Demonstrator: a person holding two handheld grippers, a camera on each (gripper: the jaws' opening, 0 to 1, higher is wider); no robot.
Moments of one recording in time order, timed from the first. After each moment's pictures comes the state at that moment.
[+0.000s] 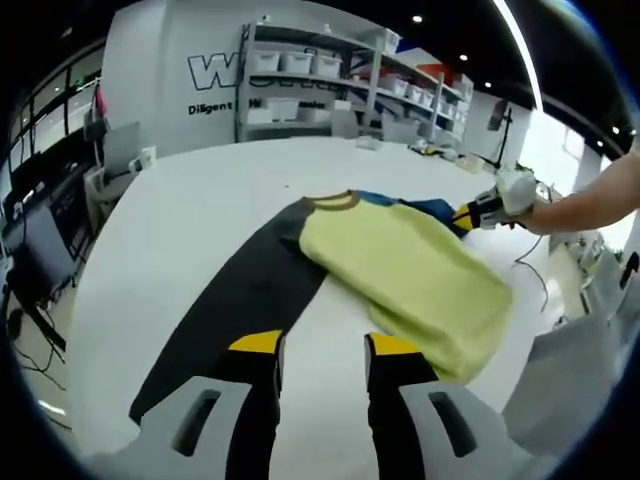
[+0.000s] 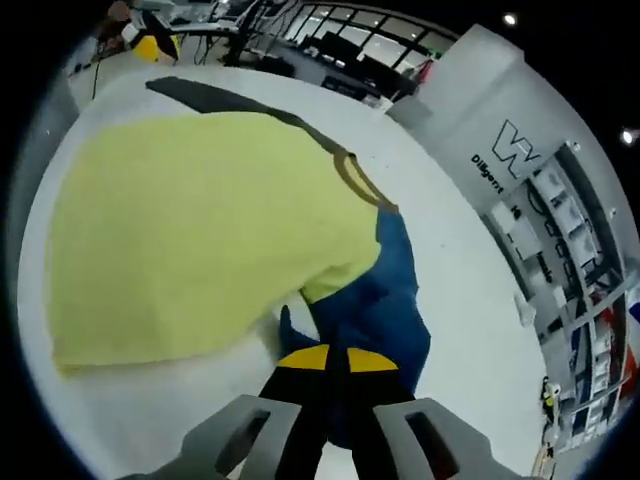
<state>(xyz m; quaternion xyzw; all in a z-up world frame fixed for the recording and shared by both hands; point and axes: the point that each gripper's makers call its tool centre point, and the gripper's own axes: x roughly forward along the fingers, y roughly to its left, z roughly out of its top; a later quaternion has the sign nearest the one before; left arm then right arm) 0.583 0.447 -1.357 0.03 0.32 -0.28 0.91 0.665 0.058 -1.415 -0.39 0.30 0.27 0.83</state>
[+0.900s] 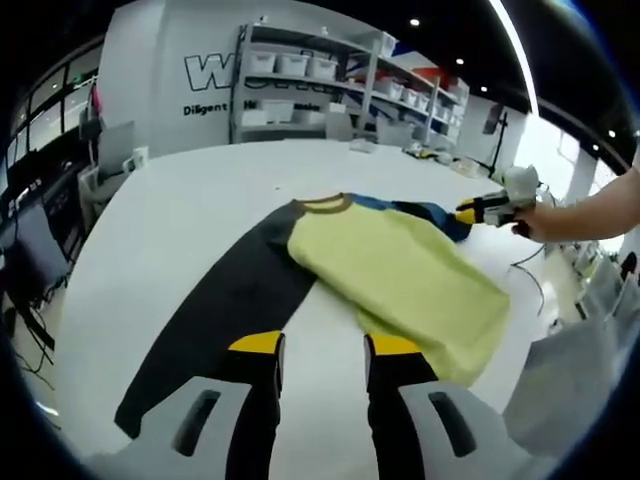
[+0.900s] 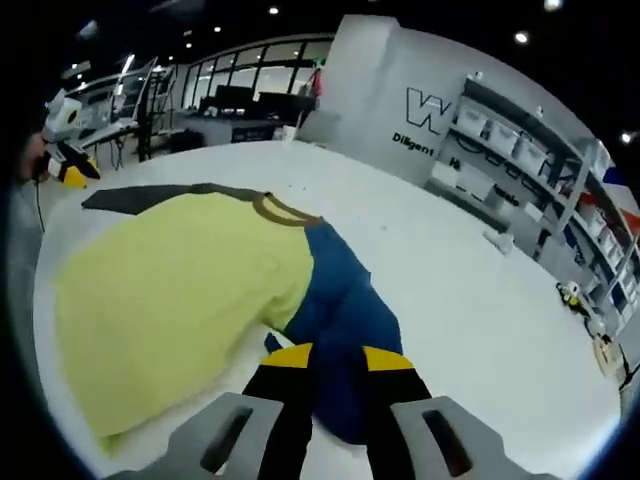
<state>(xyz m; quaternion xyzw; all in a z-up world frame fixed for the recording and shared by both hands) 0.588 0.431 -1.361 0.02 0.31 -0.30 0.90 0.644 0.034 -1.388 -0.18 0.27 0.18 0.93</state>
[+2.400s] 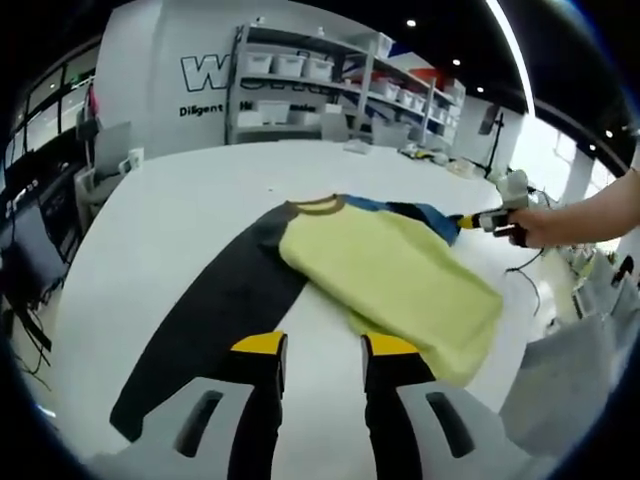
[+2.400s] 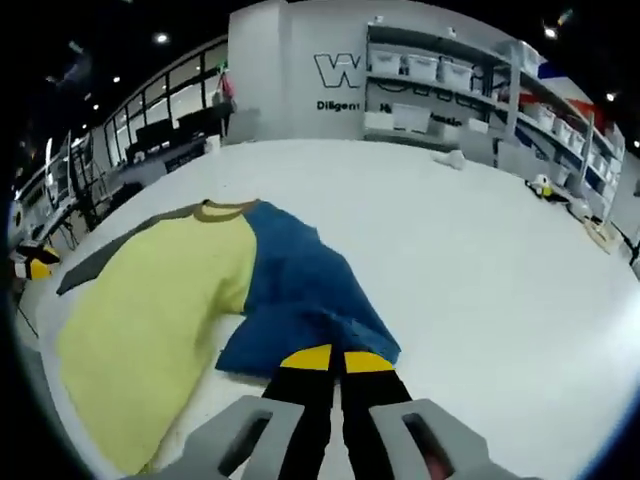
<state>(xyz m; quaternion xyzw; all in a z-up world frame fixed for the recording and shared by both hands) 0.584 0.424 -1.358 0.02 0.31 -0.30 0.90 0.655 -0.005 -1.390 -0.04 0.31 0.07 0.95</state>
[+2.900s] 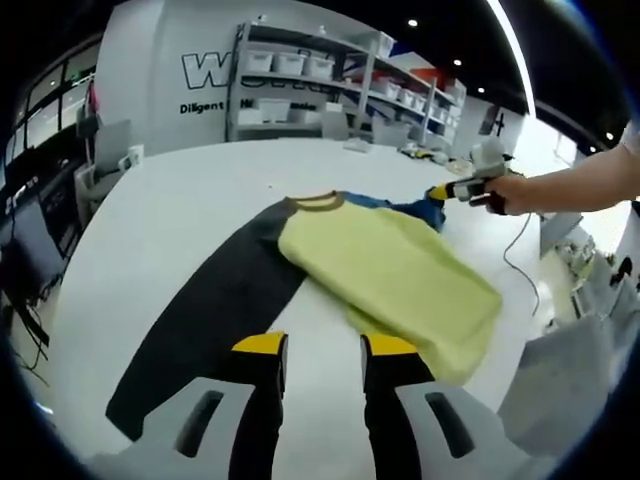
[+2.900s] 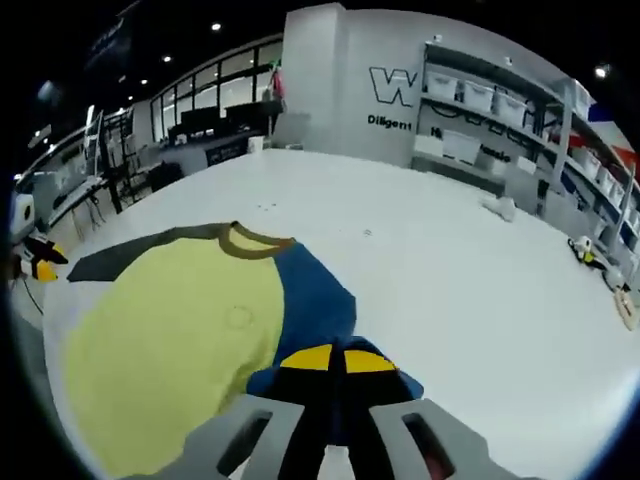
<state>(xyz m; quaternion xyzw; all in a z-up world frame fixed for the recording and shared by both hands) 0.579 0.426 -1.364 0.02 0.31 -0.30 0.90 0.723 0.056 -1.384 -0.10 0.32 0.17 0.93</state>
